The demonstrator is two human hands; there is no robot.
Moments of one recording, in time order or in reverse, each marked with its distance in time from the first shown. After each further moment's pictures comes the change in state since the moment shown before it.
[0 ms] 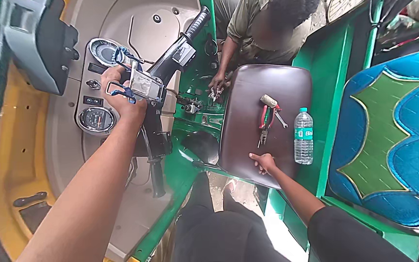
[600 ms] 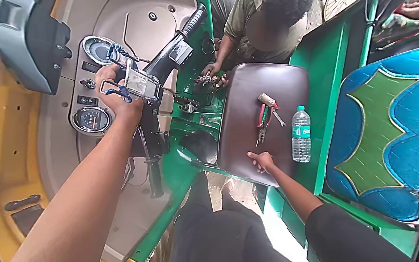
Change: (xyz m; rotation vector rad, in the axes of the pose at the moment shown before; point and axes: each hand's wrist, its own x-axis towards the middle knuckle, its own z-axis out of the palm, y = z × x) left_hand -0.001 0.026 -0.006 -0.030 -0.017 -0.098; right_hand -0.002 0.000 -0.001 -0.004 -0.005 -0.007
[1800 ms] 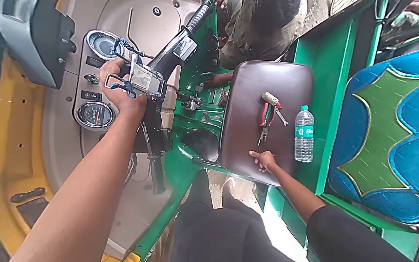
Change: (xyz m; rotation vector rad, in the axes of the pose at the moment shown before) left_hand 0.003 -0.012 0.003 0.057 0.005 -0.040; right_hand 0.004 0.002 0.001 0.005 0.002 0.001
